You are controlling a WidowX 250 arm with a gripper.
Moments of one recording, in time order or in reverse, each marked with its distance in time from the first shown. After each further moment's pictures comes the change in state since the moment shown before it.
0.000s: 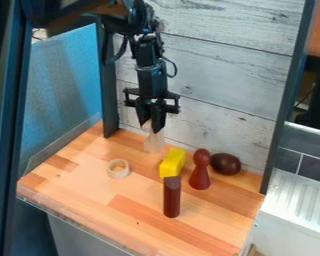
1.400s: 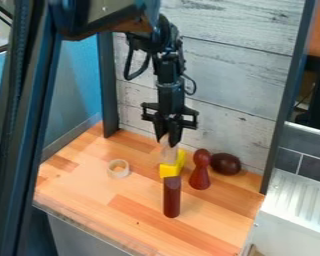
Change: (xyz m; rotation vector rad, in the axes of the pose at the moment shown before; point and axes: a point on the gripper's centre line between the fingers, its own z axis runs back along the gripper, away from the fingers) arm 0.011 -0.023 -0.032 0.026 0.030 0.026
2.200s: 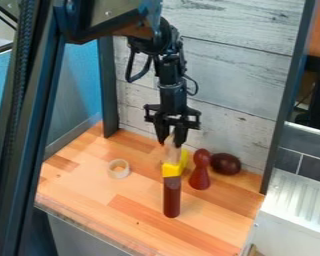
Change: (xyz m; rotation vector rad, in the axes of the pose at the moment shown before) arm 0.004 -0.004 -0.001 -0.028 -0.011 -0.001
